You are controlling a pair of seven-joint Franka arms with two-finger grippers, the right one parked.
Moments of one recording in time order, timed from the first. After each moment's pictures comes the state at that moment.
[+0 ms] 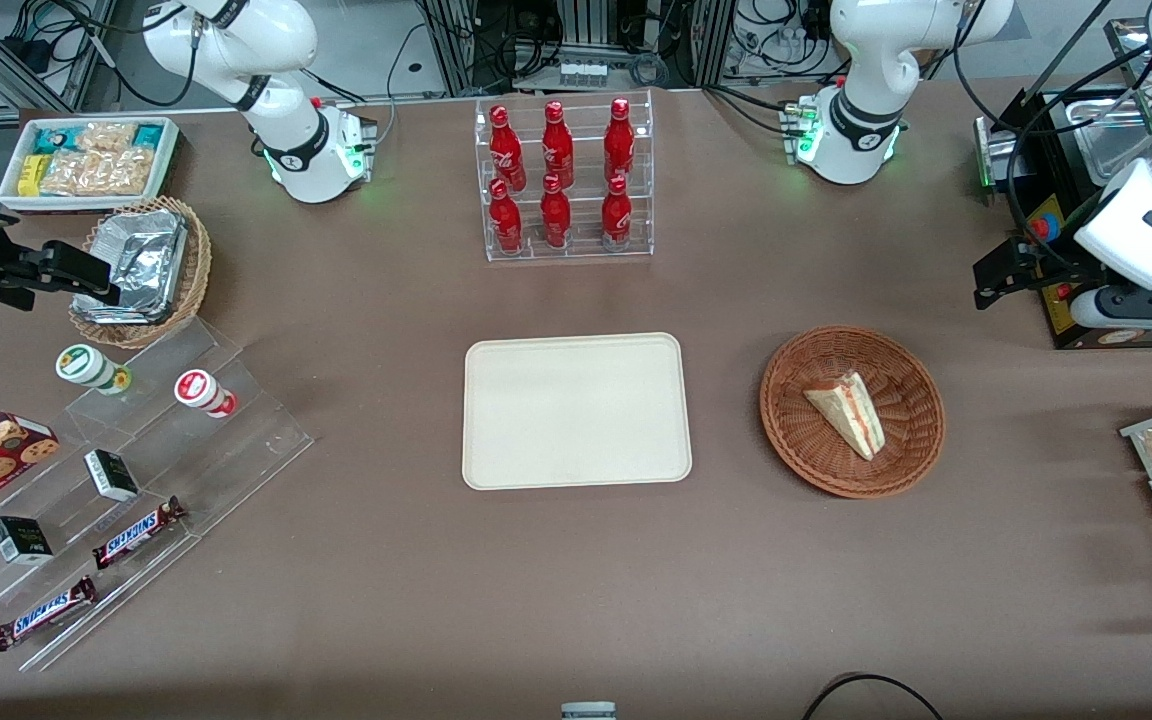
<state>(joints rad) -0.03 0.01 -0.07 -1.57 -0.01 1.57 -0.06</state>
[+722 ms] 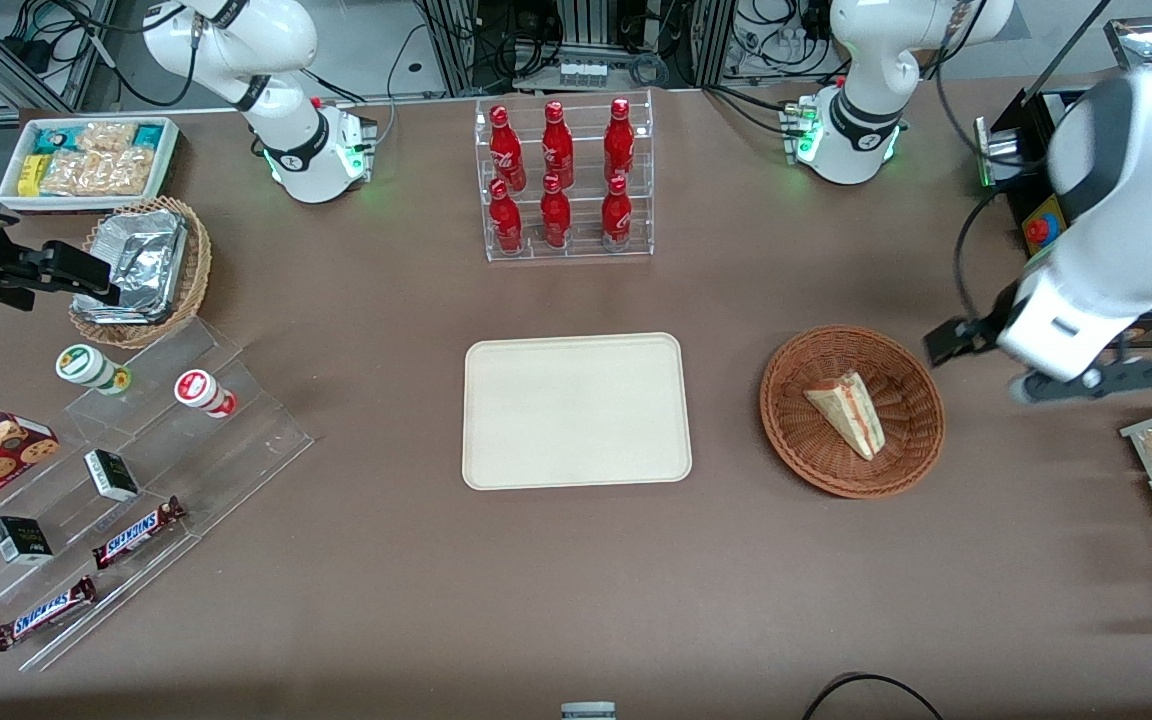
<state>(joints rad) -0.04 0.10 -0.10 -1.79 0.03 1.85 -0.31</state>
